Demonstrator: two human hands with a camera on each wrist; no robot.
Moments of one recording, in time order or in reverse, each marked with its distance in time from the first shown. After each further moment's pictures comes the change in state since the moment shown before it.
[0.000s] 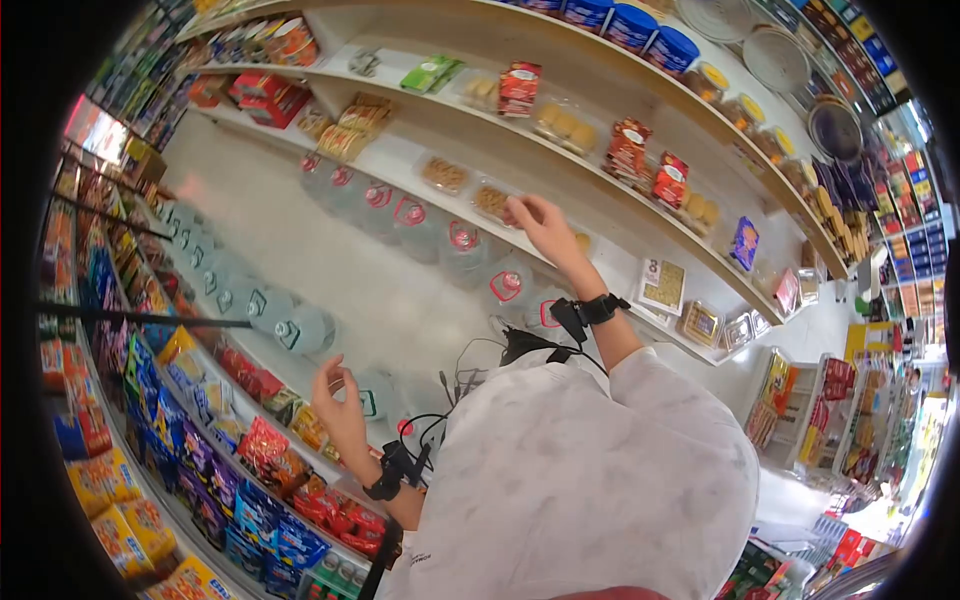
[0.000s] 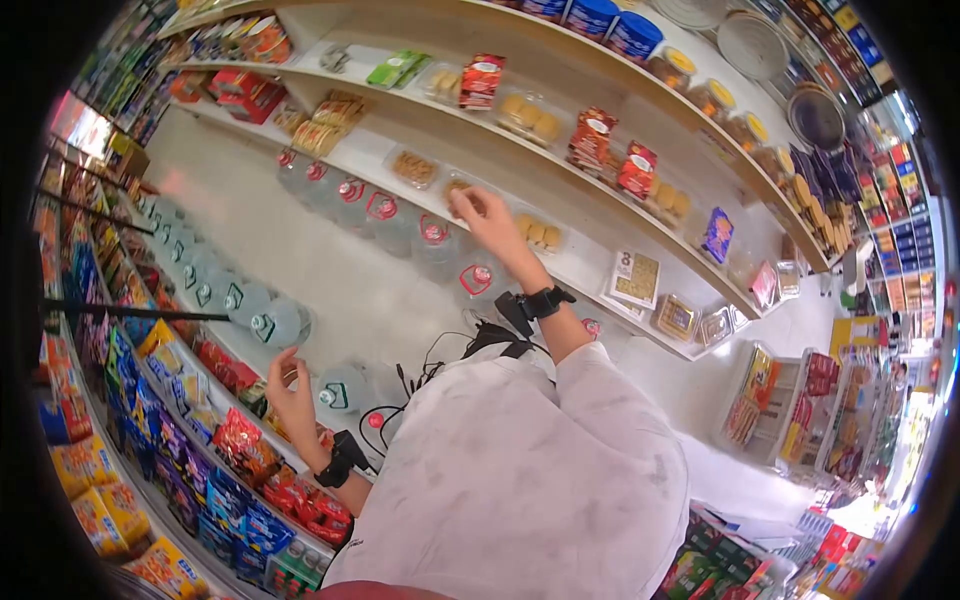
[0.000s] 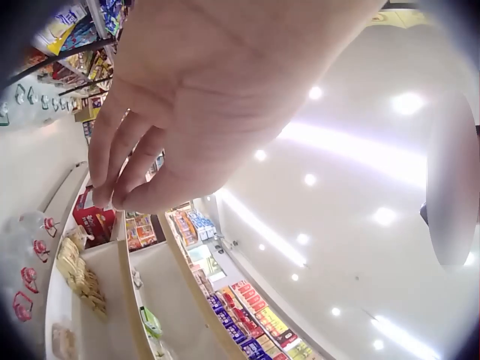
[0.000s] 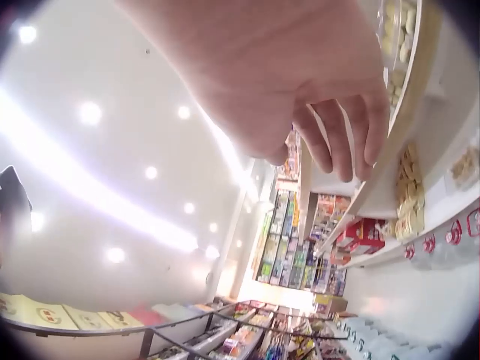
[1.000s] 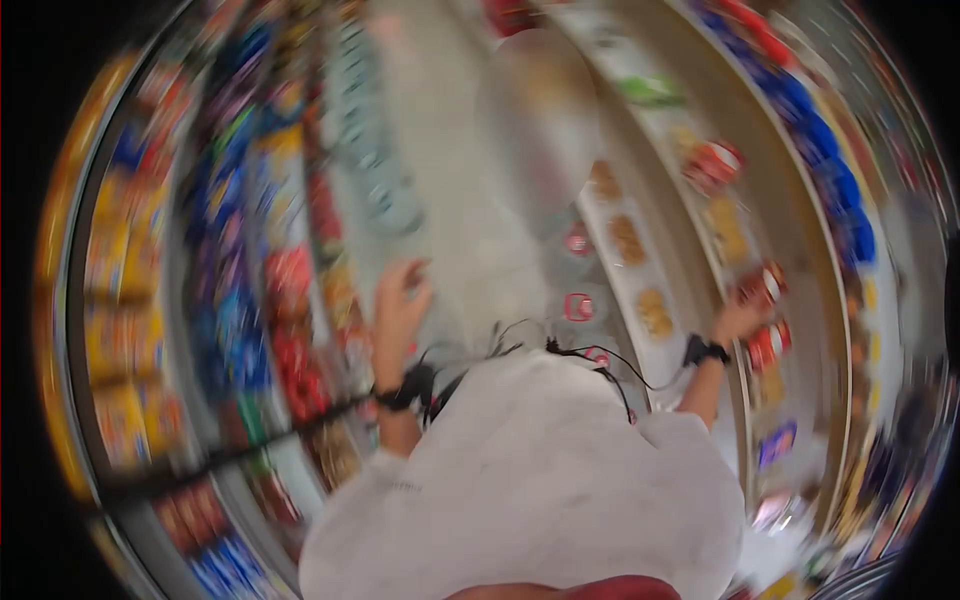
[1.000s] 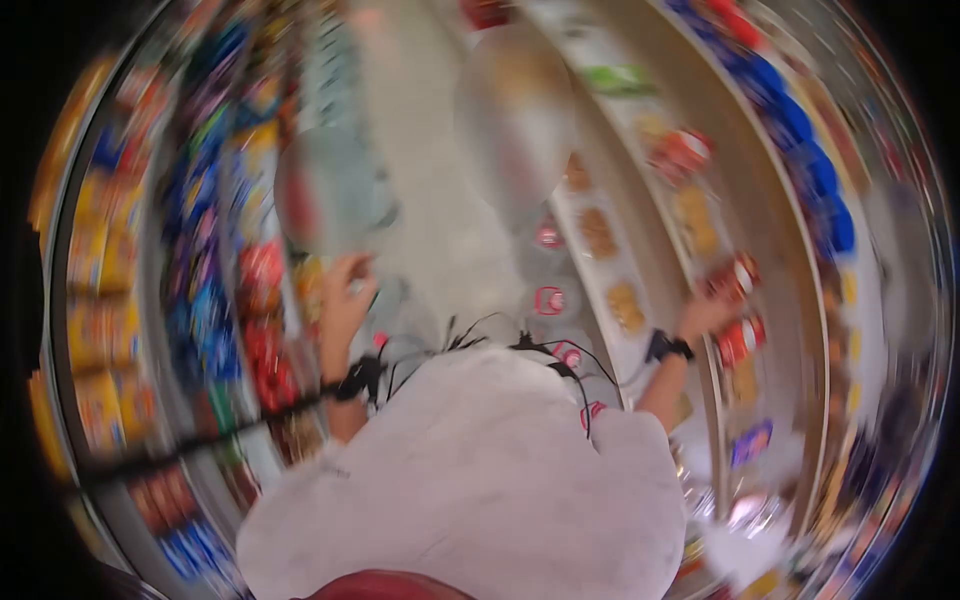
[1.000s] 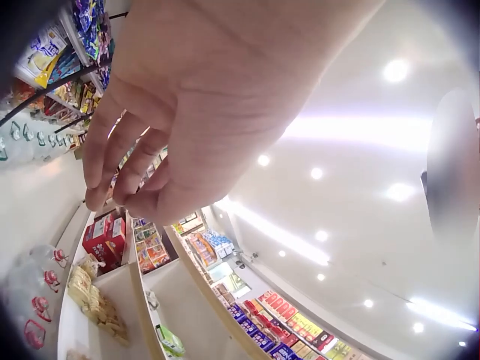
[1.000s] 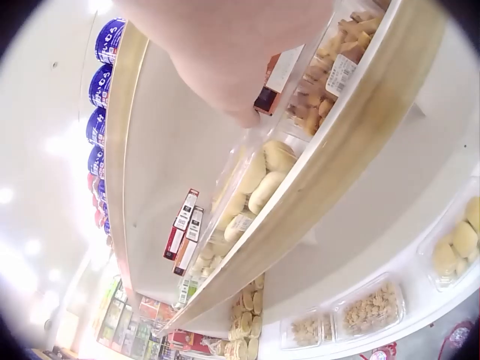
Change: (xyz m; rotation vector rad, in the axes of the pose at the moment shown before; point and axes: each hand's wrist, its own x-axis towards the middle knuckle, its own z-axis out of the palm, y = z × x) left_hand 0.008 0.051 0.051 0.146 0.152 0.045; right_hand 0.106 0.147 -0.214 -1.192 0.668 -0.015
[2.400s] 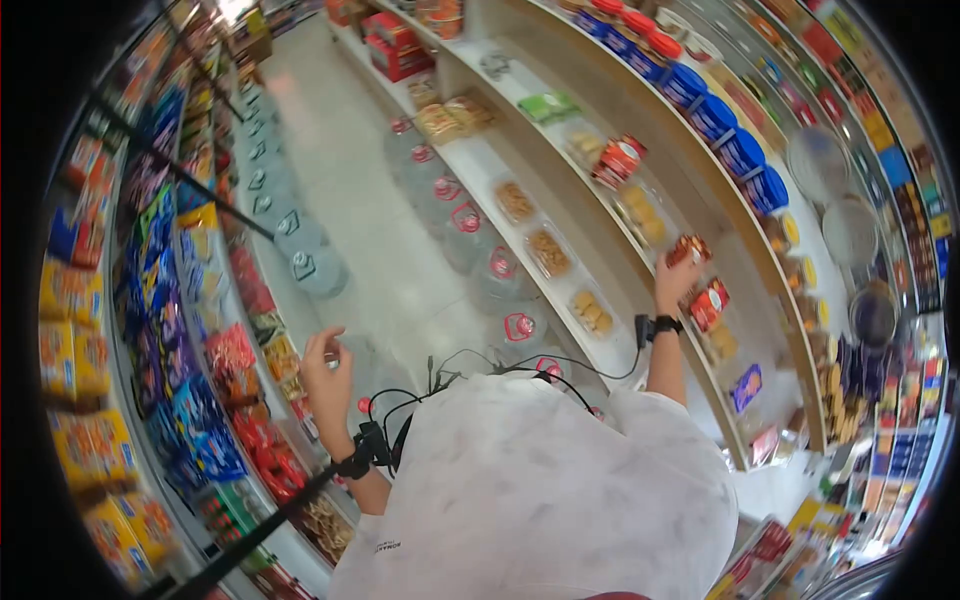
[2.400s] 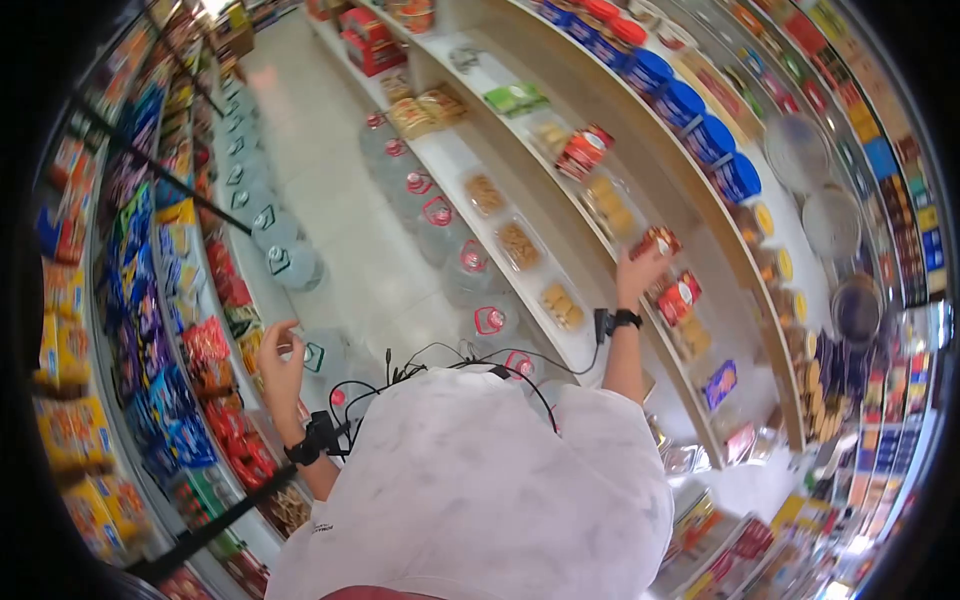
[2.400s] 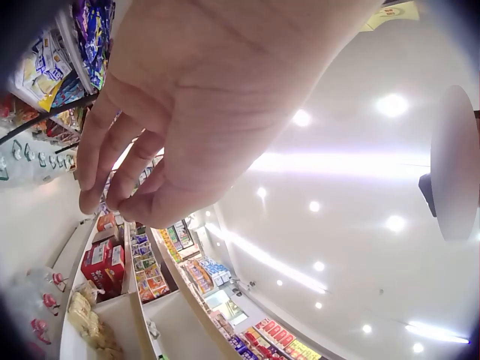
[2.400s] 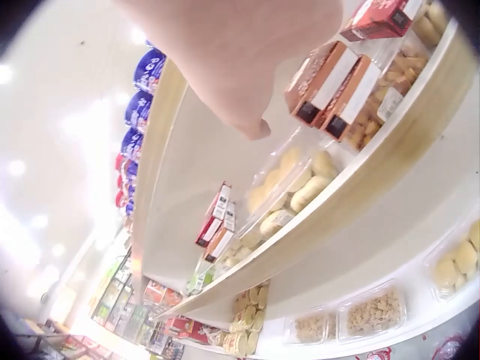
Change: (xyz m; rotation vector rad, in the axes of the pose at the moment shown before) left_hand -0.013 -0.038 -0.045 -0.040 0.014 -0.130; right_hand 0.017 -0.016 0.018 0.098 0.216 -0.177
